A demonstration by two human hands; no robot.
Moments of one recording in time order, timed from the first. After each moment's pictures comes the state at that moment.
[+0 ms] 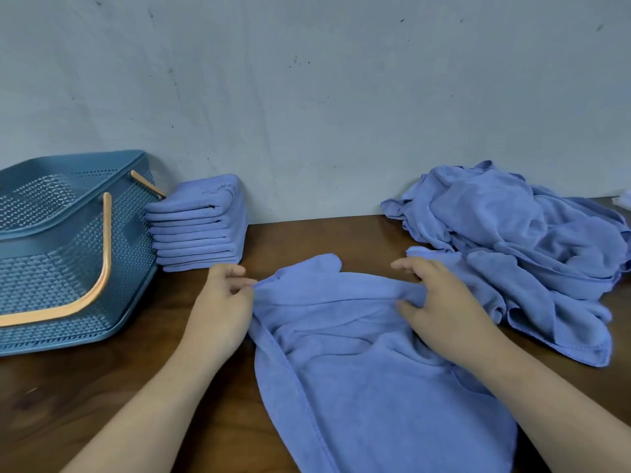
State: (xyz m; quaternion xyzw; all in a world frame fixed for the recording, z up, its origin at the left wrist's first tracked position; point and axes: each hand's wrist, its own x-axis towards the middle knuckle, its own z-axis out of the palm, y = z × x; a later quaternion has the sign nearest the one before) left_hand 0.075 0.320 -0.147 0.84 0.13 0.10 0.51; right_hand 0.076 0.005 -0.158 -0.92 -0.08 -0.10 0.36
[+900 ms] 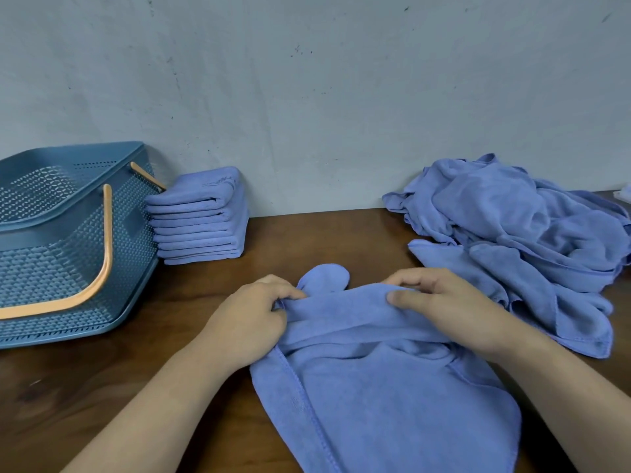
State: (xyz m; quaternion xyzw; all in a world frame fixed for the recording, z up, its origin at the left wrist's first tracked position) left_hand 0.071 0.312 -0.153 0.94 -0.11 0.00 0.32; right_hand 0.056 0.012 -0.122 -0.85 -0.12 0.09 0.51
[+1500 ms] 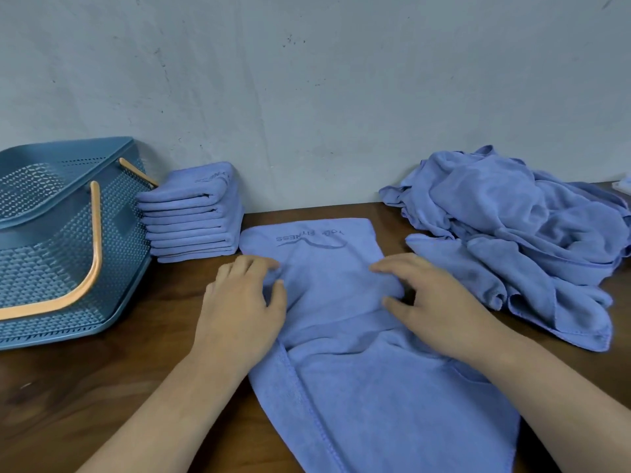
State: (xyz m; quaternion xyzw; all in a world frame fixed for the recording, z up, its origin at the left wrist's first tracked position) left_hand 0.064 0.301 -0.156 0.96 -0.02 0.18 0.22; right_hand 0.076 0.008 -0.162 -0.92 -0.18 -0.09 0.33
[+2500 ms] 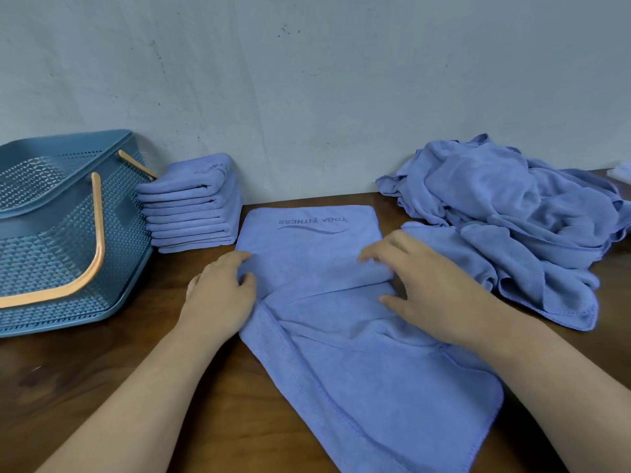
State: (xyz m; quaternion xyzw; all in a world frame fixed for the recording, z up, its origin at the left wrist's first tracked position) left_hand 0.086 0.335 -0.168 0.96 0.05 0.08 0.28; right_hand 0.066 0.006 -0.144 -0.94 -0.25 -0.08 0.20
